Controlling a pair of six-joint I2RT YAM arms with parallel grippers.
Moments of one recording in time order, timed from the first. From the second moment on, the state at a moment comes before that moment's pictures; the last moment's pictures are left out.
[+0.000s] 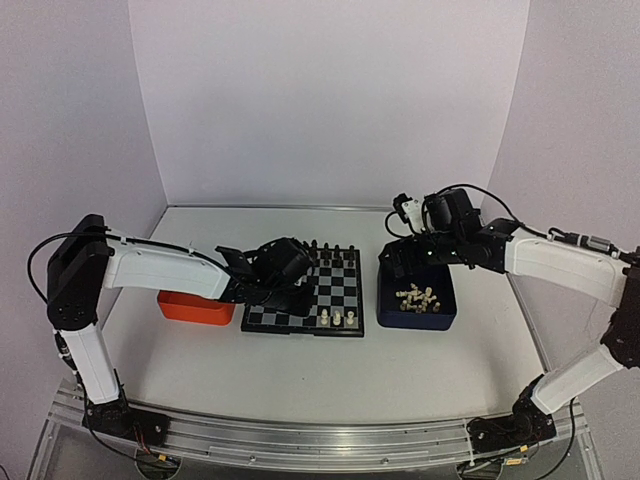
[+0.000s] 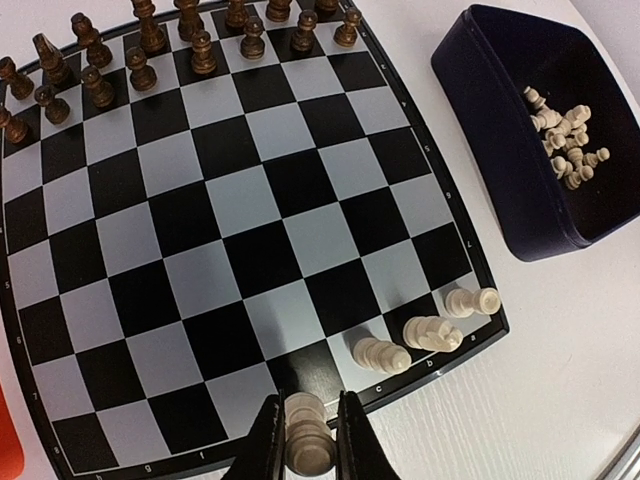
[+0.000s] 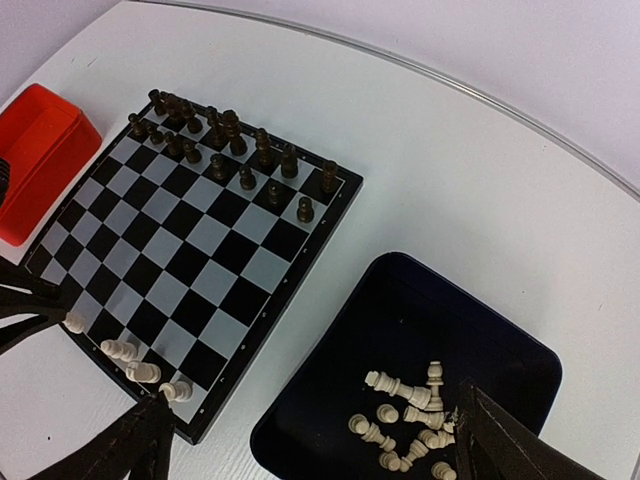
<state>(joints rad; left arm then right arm) -1.01 1.82 1.21 -0.28 -0.22 -0.58 0.65 1.44 1.09 -0.36 0.09 0.09</state>
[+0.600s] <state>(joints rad) -1.02 1.89 1.27 -0.28 -0.25 -0.60 0.65 1.44 1.08 -0.36 0.12 0.08</state>
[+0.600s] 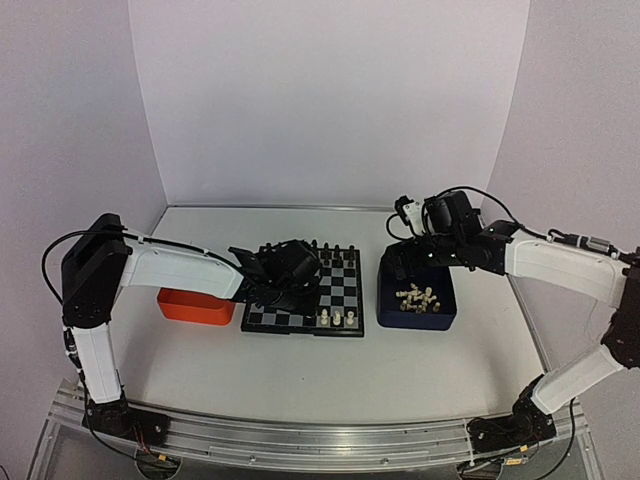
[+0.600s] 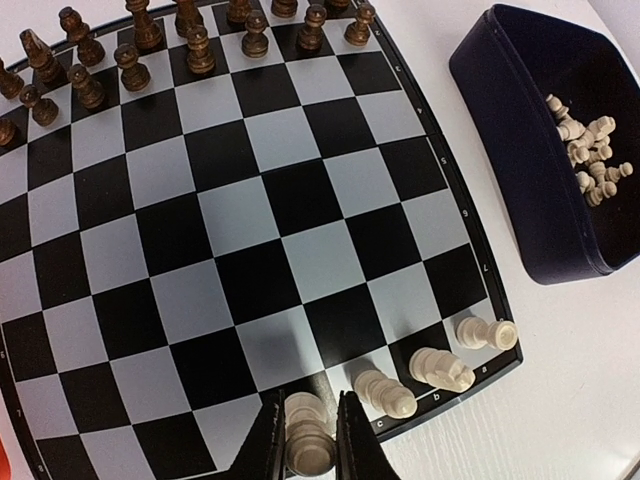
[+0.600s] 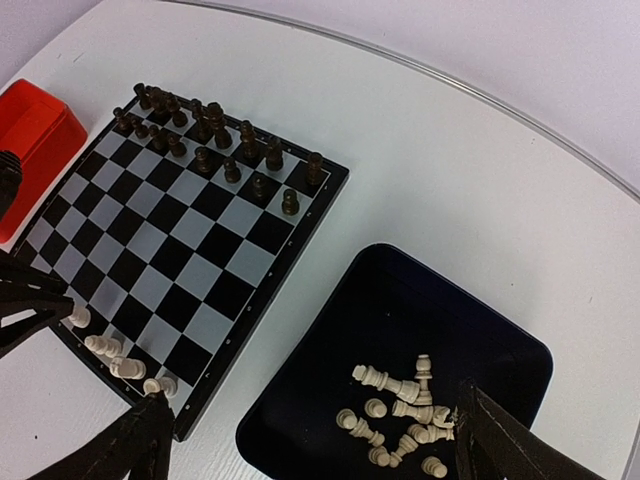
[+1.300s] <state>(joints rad) -1.02 1.94 1.32 -0.33 -0.25 -0.63 0.63 1.43 1.08 -0.36 0.14 0.07</state>
